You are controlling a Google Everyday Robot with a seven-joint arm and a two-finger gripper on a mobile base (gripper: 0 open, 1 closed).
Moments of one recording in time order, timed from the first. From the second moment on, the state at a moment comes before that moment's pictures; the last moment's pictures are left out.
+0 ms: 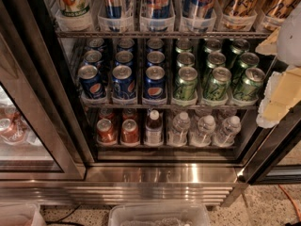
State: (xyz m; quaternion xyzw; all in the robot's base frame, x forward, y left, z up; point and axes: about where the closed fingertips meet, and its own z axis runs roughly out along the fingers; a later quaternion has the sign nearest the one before) arm 0.438 -0.217 0.976 -0.60 0.78 -0.03 0.16
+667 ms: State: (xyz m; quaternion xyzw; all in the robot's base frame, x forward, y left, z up) arm 0.439 -0.213 0.976 -0.60 0.78 -0.03 0.17
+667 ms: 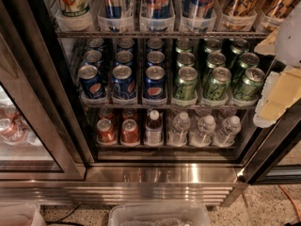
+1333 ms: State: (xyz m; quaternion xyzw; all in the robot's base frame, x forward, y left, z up) arm 0.423 -0.158 0.951 -0.57 0.79 0.03 0.22
